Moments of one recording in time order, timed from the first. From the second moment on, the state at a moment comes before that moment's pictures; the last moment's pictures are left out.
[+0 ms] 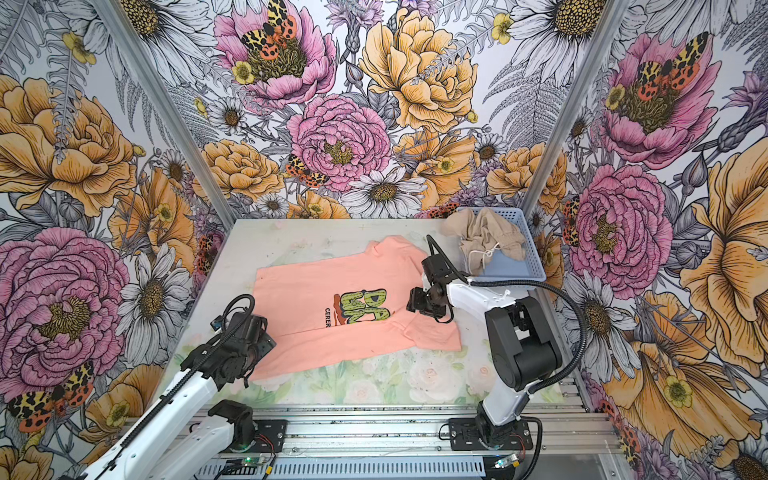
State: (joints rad) left arm -0.27 0.76 0.51 -0.84 -0.35 -1.02; right arm 0.33 1.70 1.04 -0.55 -0.29 0.50
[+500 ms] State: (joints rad) left arm -0.27 0.75 0.51 -0.84 -0.35 -1.02; right arm 0.36 1.75 1.08 -0.48 -0.34 0.58
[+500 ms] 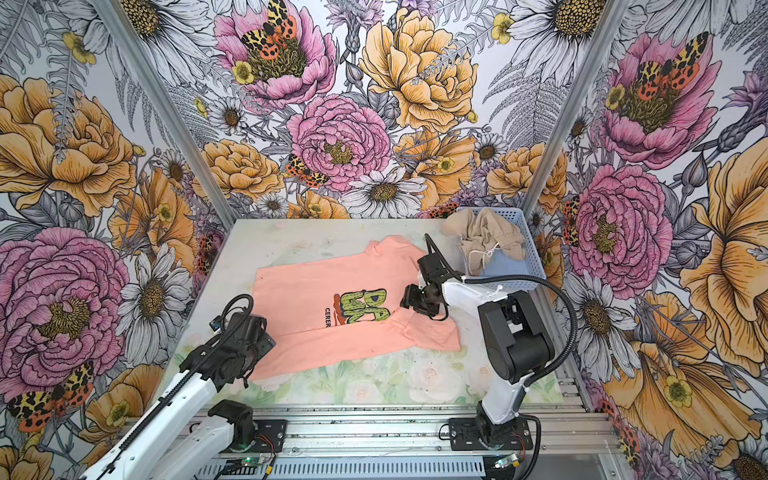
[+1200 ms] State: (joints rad) left arm -0.29 0.73 0.52 -0.87 -0.35 -1.02; right arm 0.37 1.73 1.16 -0.53 -0.35 0.54
